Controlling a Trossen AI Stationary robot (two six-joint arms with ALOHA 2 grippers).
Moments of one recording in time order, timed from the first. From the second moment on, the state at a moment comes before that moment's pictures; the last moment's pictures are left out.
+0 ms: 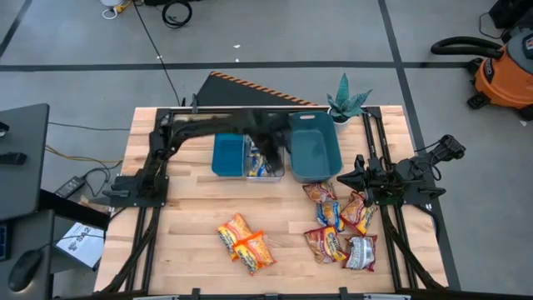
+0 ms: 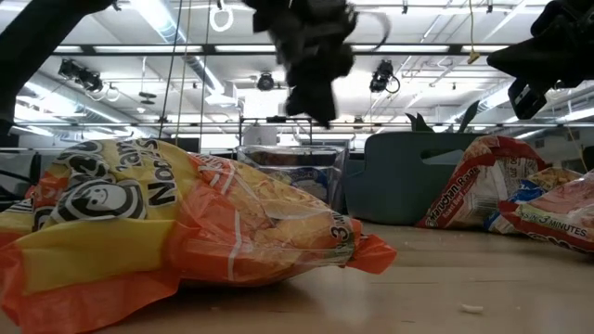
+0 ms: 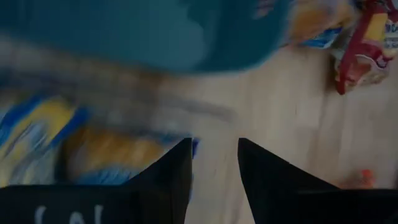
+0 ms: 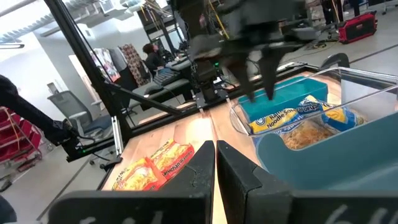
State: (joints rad) left arm 0.20 2.08 1.93 -0.98 0.26 -0.06; right arm 0.48 0.03 0.08 -0.04 0.52 0.36
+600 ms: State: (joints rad) left arm -0.16 2.08 1.90 -0.82 -0.07 0.15; right arm 0.48 0.03 0.08 -0.04 0.52 0.36
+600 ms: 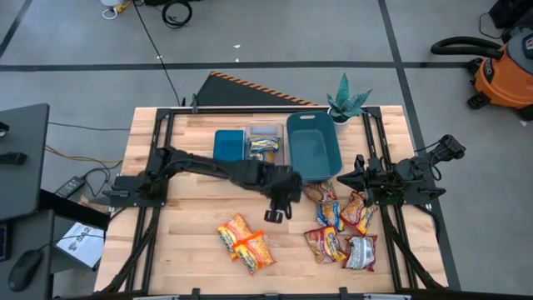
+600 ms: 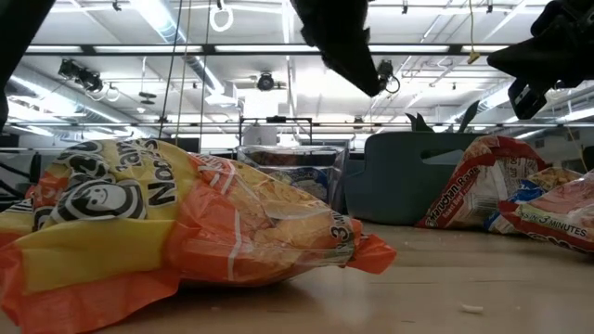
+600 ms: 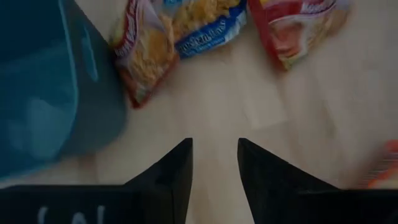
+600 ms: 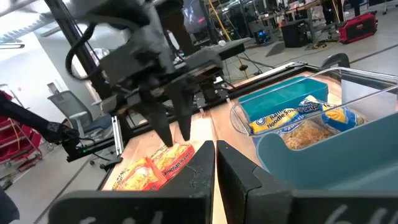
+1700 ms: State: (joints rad) left arm -0.30 1.46 0.87 0.03 -0.17 0.06; right arm 0.48 0.04 0.08 0.26 0.51 0.32
